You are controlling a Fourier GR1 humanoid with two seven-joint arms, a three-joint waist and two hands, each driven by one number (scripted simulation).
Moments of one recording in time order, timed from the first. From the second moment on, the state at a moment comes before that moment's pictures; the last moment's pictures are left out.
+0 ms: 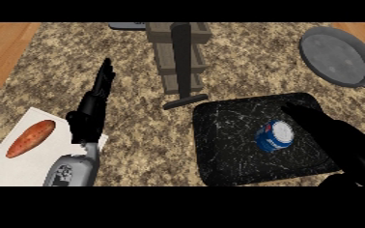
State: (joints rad) left arm -0.17 0.05 -0.08 -1.55 -0.15 0.19 0.06; right arm 0.01 -0.42 0.07 -2.00 0.72 0.73 0.27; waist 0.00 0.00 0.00
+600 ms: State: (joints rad) left arm -0.15 0.04 -0.08 -1.56 -0.17 0.18 0.05; right arm -0.07 -0.34 0.09 -1.92 0.79 0.76 0.30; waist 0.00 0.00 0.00
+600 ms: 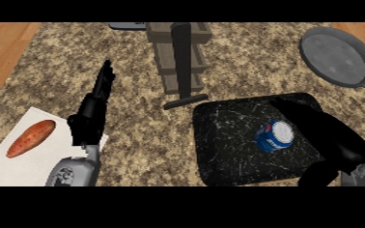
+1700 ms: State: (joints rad) left arm -0.11 0.02 -0.08 -1.61 -0.19 0.16 0.06; right arm -0.05 -0.23 0.10 -1.73 0.91 0.56 0.16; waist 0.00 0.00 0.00
